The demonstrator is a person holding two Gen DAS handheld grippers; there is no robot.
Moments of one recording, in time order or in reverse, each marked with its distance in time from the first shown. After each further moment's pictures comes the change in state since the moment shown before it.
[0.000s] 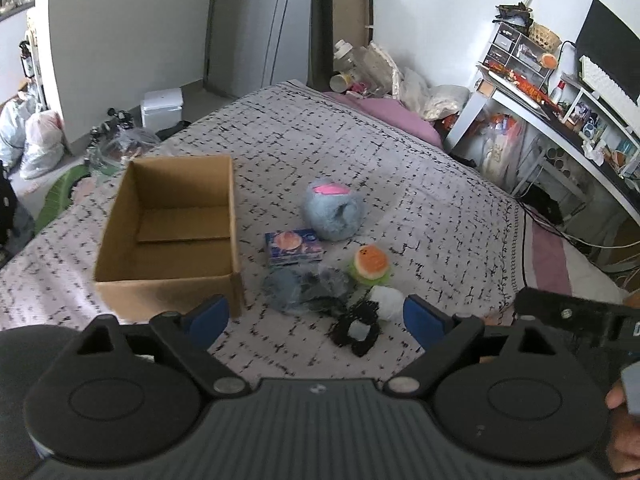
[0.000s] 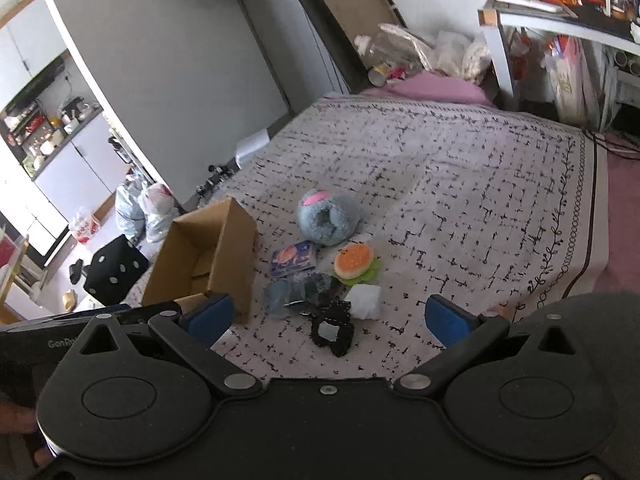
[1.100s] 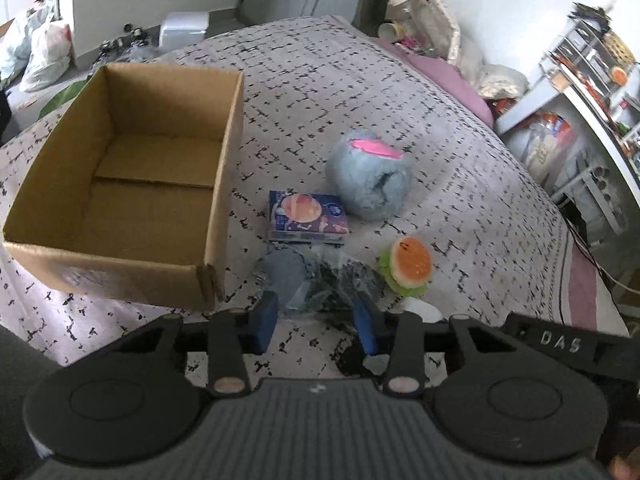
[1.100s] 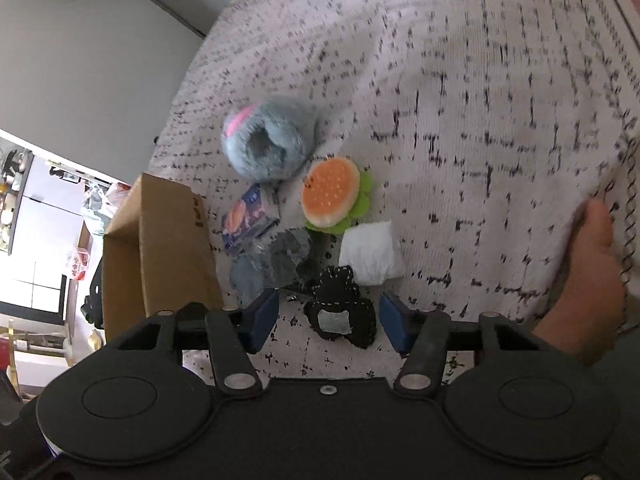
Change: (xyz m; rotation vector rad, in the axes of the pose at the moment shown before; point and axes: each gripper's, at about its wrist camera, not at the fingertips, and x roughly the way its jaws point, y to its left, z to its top) left arm 0.123 0.027 0.010 -0.207 0.151 0.017; right arm 0.150 -0.035 -0.007 0.407 0.303 0.007
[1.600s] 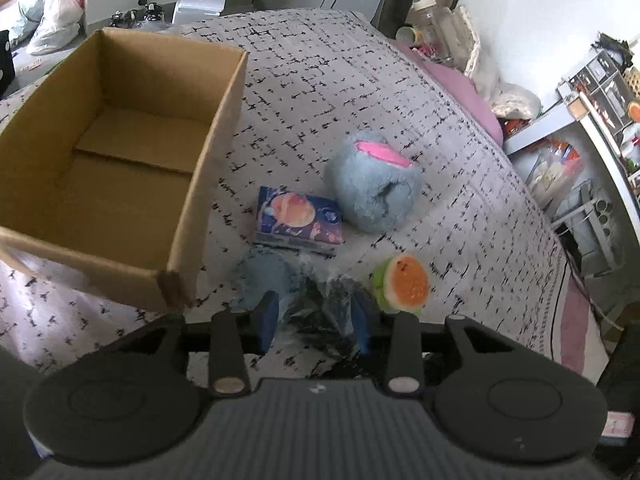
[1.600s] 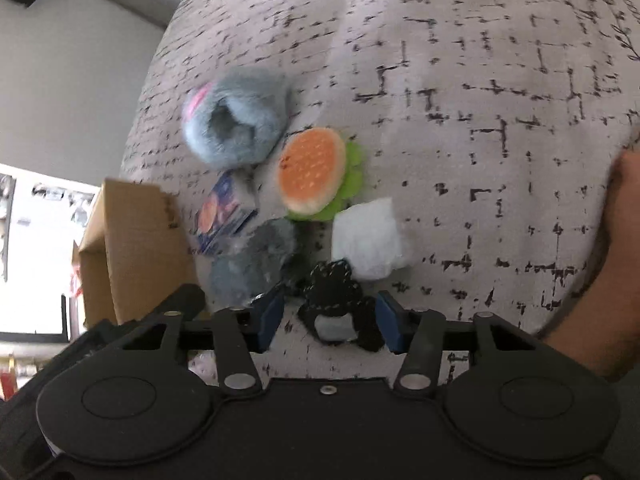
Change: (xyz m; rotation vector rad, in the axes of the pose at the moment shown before) left arm 0.027 -0.003 0.008 -0.109 0.008 -0.033; right arm 0.040 -0.006 0.005 0.136 0.054 -0.007
